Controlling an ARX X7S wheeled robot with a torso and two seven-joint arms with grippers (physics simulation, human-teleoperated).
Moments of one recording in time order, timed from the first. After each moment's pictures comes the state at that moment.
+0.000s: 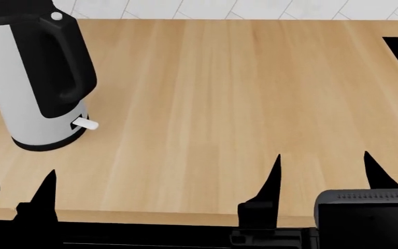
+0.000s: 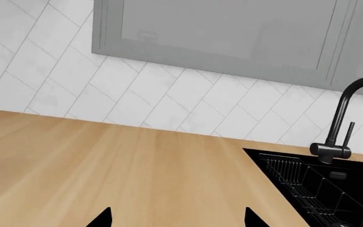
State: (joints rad) left arm -0.72 -0.58 0.18 0.86 -1.84 -1.08 -1.48; right arm 0.40 0.54 0.00 -0.99 0.94 1.13 0.79
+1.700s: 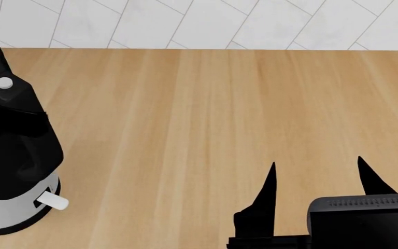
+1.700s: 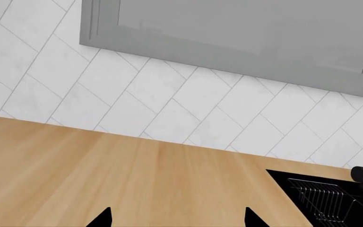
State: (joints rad) left arm -1.43 -0.71 0.64 0.50 -1.99 -0.96 -1.45; right arm 0.38 0.64 -0.10 -0.97 0.98 1.01 0.85
